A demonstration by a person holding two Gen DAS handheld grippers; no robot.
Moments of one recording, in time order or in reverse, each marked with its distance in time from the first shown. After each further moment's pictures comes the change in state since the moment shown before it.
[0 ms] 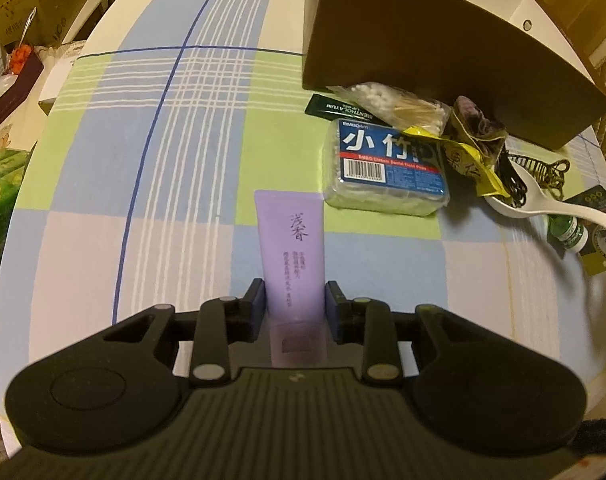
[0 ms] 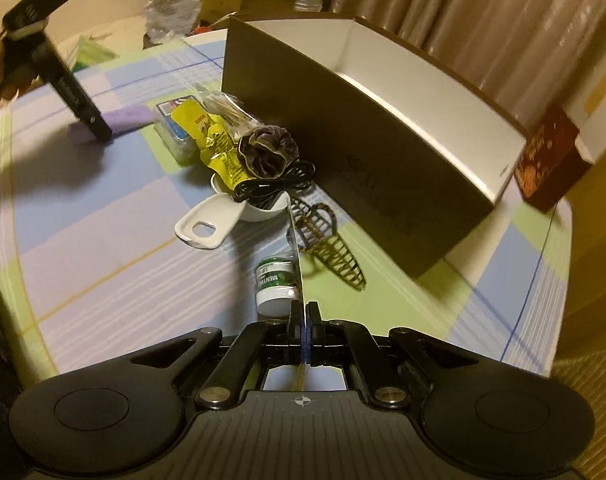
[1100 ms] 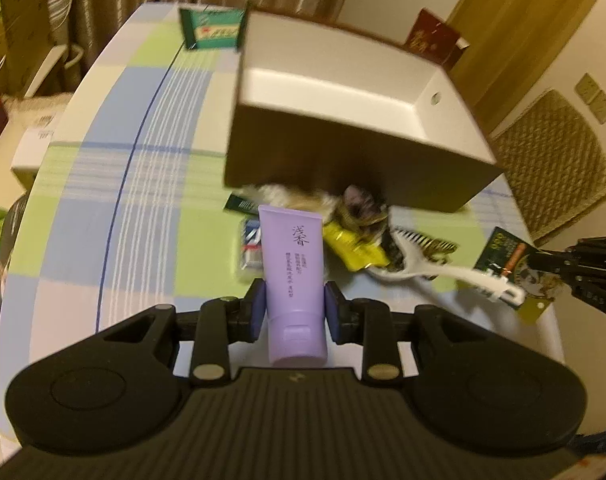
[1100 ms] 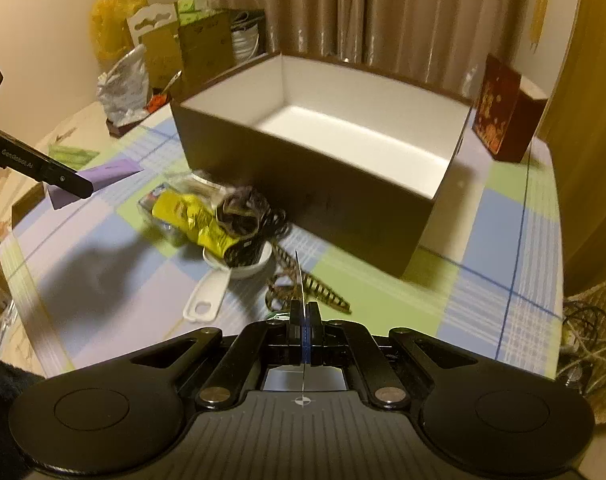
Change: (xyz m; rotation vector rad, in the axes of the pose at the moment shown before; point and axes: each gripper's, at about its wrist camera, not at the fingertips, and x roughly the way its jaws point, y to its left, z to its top) left arm -0.091 -0.027 0.023 0.037 -0.182 -0.183; right arm -0.052 -0.036 0.022 0.300 -0.077 0.047
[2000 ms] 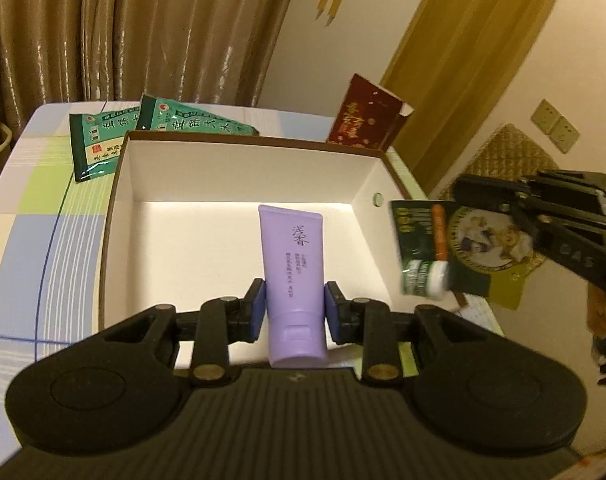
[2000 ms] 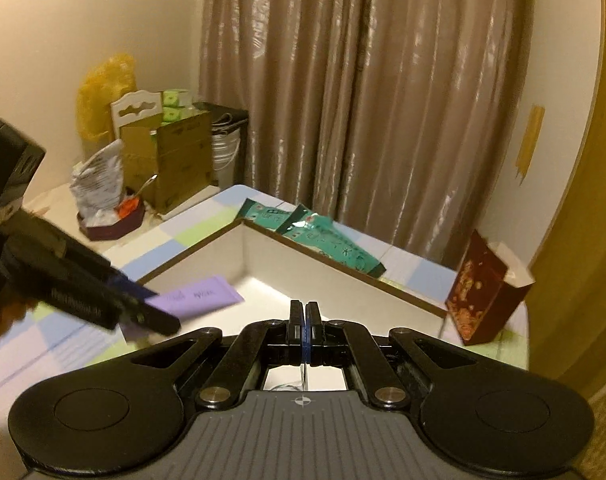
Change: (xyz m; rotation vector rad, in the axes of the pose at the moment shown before) left arm 0.078 -0.060 0.148 0.115 -0.108 -0.128; right arm 0.031 -0.018 0.173 -0.053 -0.279 -0.084
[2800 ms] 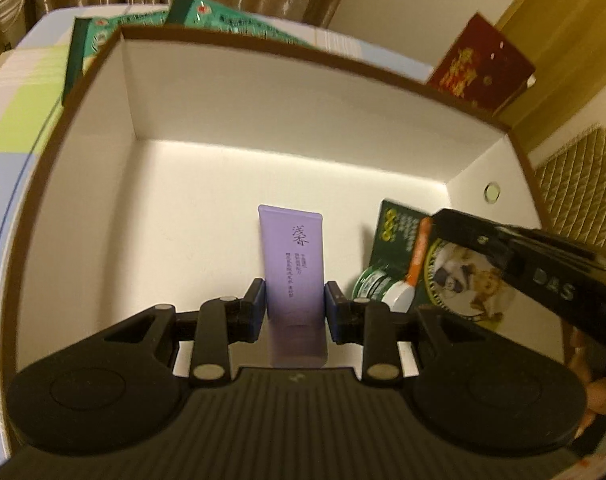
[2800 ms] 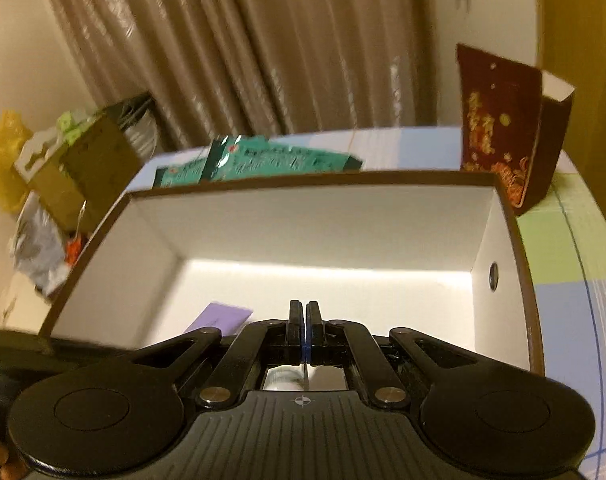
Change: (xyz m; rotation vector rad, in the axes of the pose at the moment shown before) left arm 0.139 0.039 0.021 -0.157 0.209 0.127; right arm 0.145 -0.066 -0.028 0.436 0.208 -0.027
